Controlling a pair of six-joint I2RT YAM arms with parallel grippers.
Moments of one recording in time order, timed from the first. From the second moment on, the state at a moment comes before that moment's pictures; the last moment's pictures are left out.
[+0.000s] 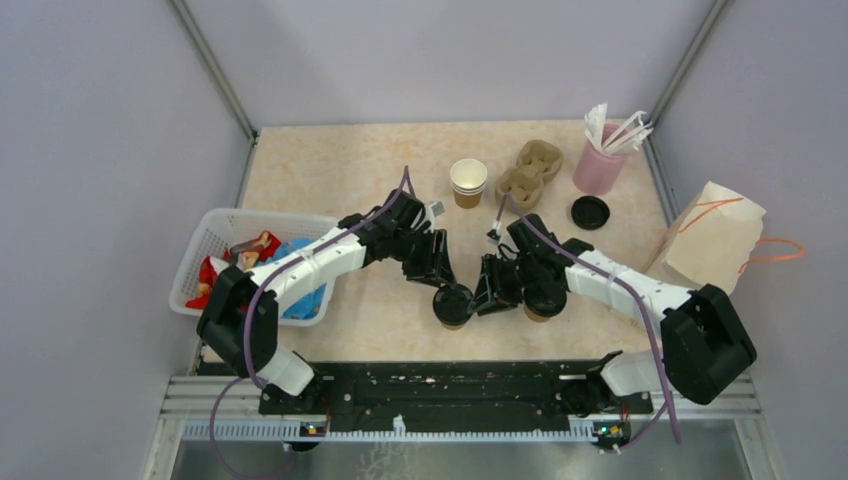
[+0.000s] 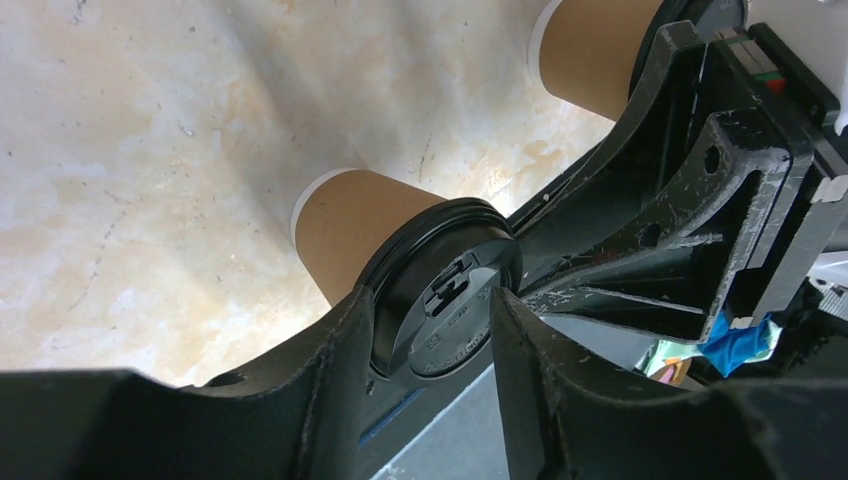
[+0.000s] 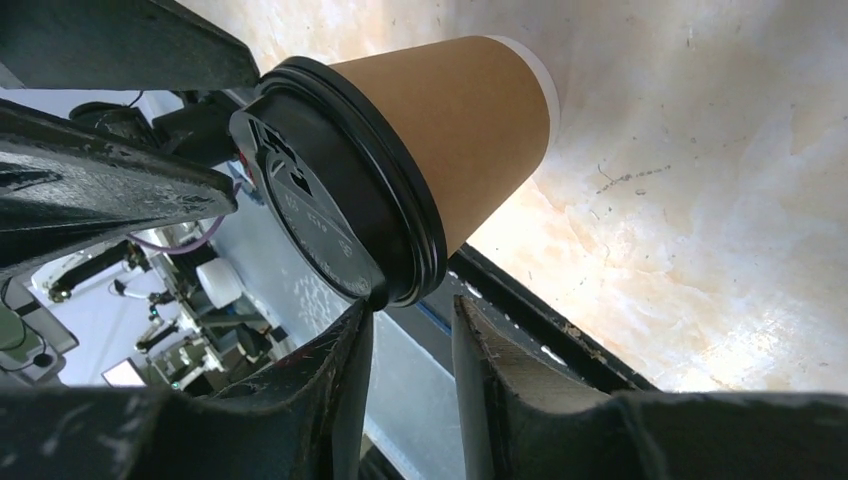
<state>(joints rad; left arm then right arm) -0.68 1.52 1.10 -0.54 0.47 -0.62 0.61 1.33 0.78 -0.48 -0.60 0.68</state>
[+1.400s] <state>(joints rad) -0.66 1.31 0.90 -0.53 0.43 -0.82 0.52 1.35 0.95 -0.70 -0.52 0.49</state>
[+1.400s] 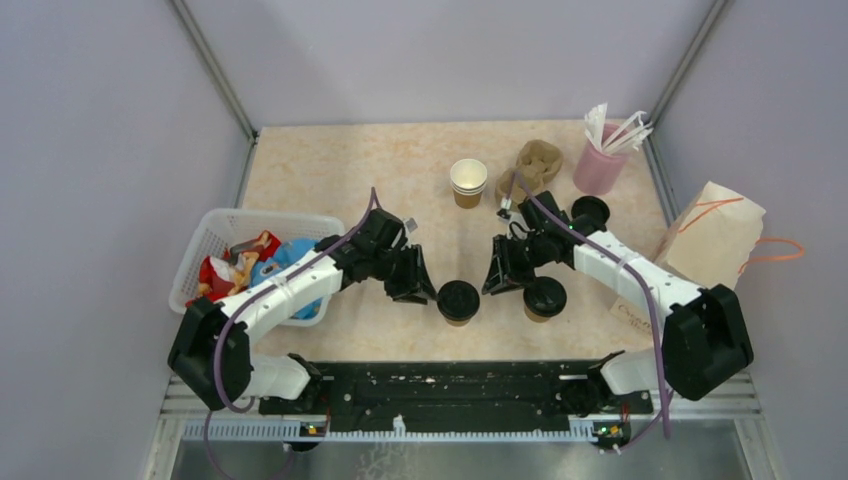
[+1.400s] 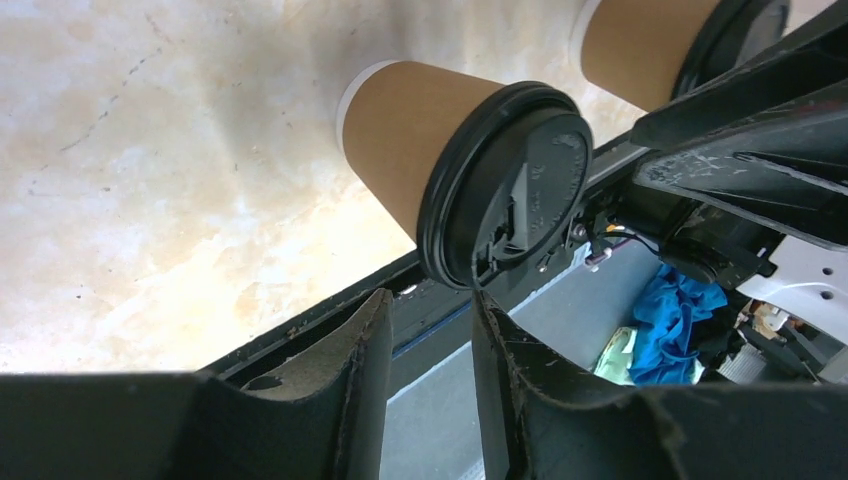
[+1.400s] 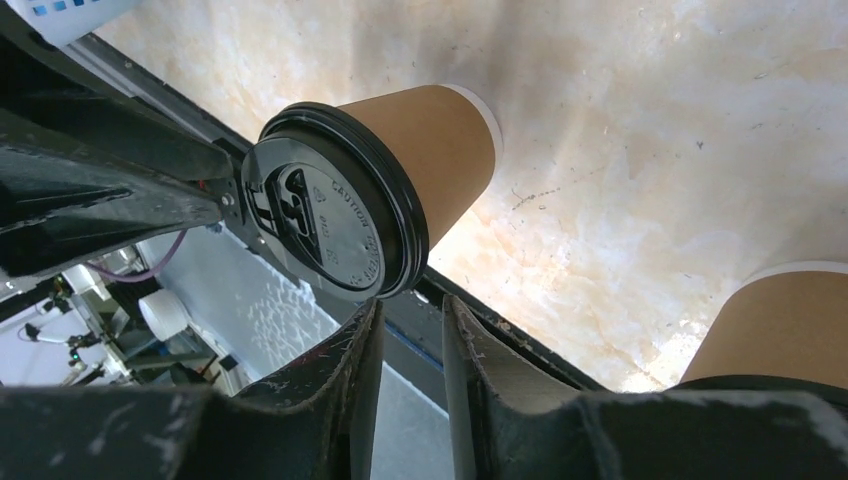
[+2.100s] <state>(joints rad) -0.66 1.41 0.90 -0.53 0.47 -0.84 0.52 1.41 0.93 -0.64 -0.55 0.49</state>
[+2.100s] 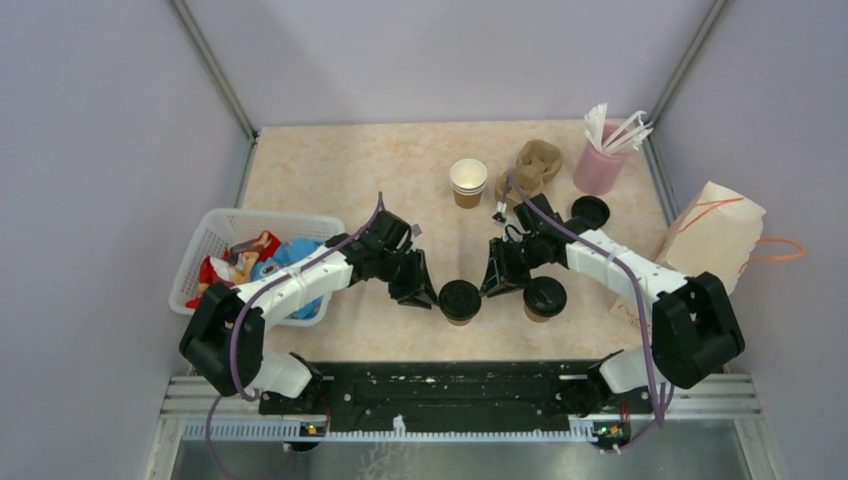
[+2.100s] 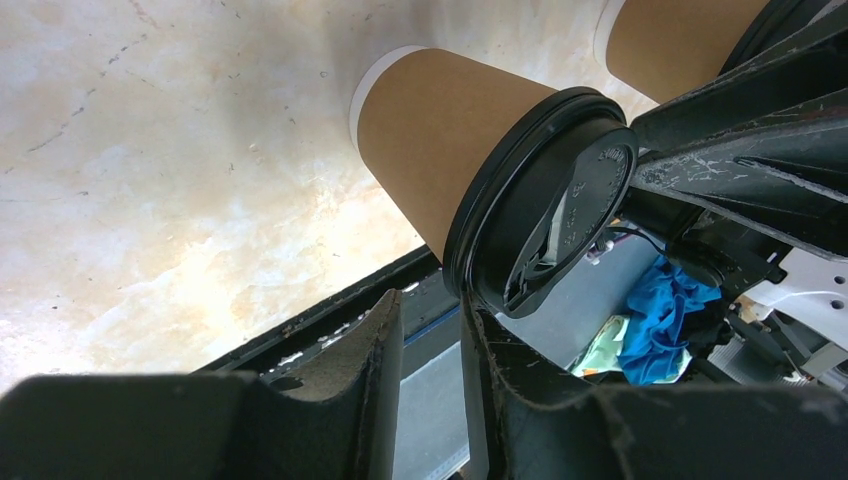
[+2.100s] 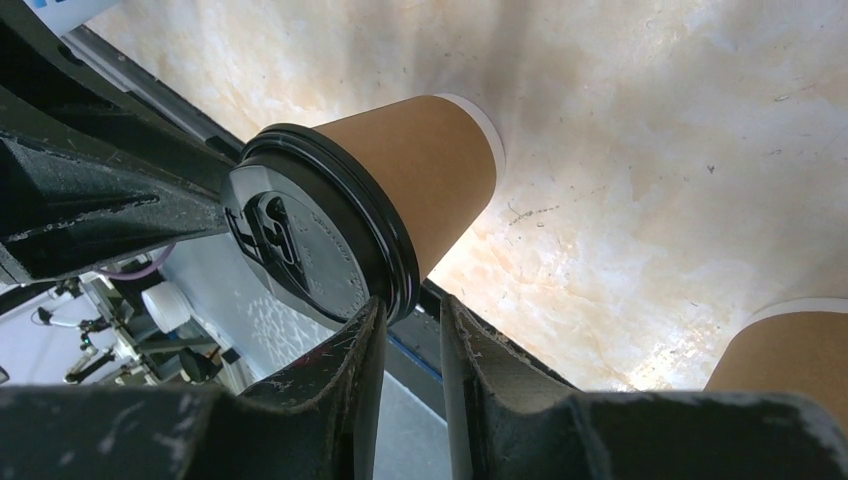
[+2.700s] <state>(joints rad) -0.67 1.42 0.90 -0.53 0.47 -0.84 0.51 1.44 0.91 -0.60 -0.58 0.48</state>
